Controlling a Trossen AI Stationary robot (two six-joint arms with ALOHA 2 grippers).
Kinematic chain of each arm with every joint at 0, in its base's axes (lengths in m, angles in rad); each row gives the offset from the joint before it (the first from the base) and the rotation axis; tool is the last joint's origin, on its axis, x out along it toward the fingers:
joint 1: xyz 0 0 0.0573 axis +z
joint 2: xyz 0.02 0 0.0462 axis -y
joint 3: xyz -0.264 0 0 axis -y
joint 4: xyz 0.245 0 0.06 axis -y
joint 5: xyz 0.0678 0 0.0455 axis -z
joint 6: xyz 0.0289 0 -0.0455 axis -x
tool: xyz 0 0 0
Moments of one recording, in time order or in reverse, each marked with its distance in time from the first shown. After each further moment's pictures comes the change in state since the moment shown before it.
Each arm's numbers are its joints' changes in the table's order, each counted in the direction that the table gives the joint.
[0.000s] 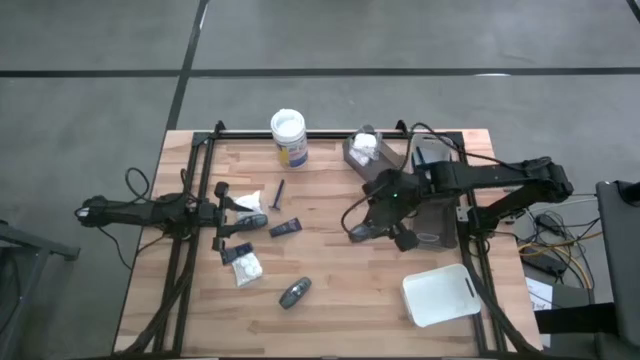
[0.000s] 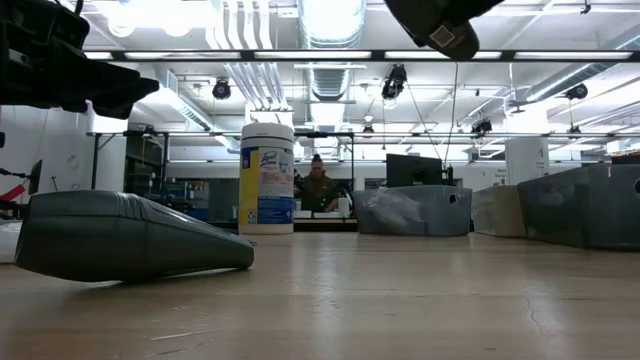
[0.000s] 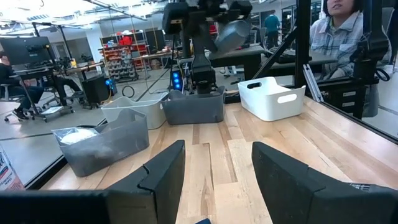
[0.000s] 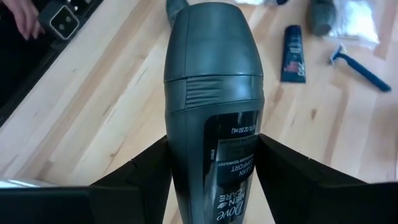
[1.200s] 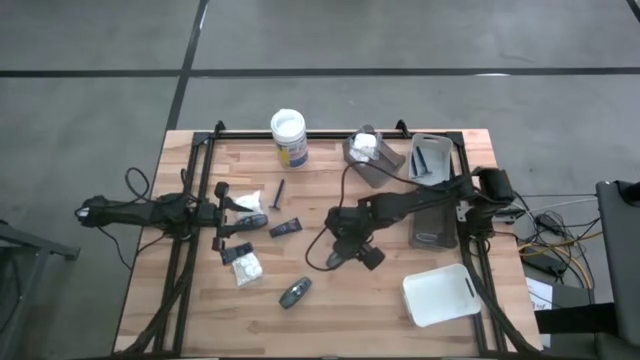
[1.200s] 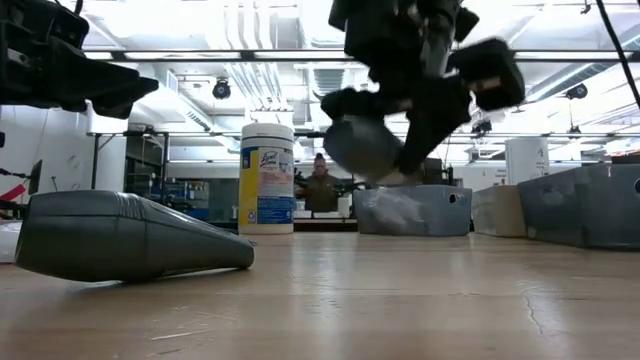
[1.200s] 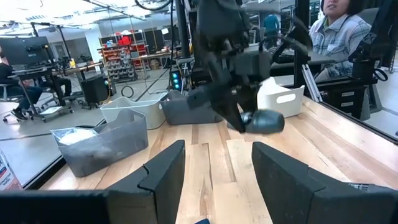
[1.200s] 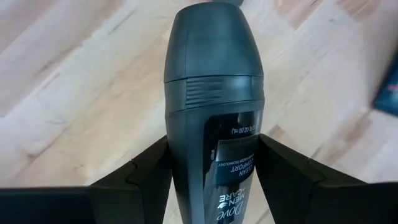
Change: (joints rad) left arm 0.000 0.002 0.000 -0.001 0.003 0.000; right arm 0.060 -0.463 0.028 0.215 -0.006 0.270
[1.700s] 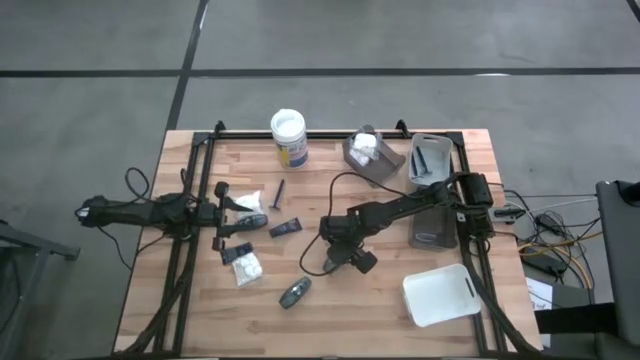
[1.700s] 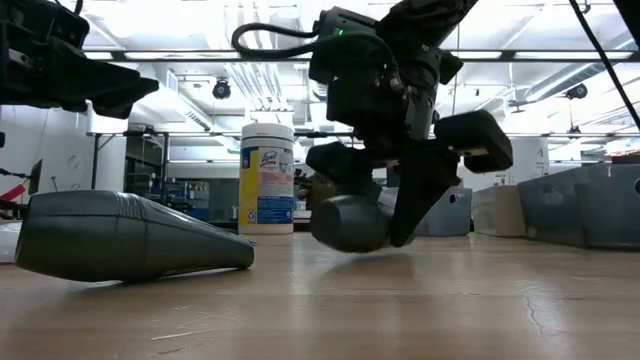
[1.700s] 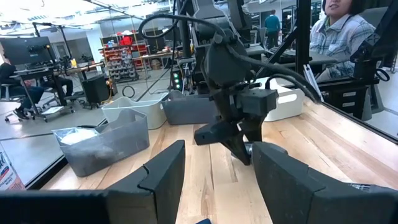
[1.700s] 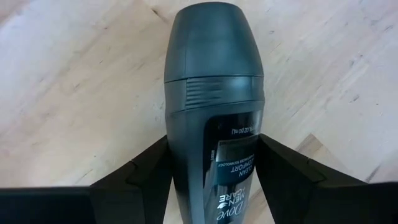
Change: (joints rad) left arm 0.000 0.001 0.001 -0.002 -0.003 0.000; right arm 0.001 -0.170 0.000 0.097 0.006 0.018
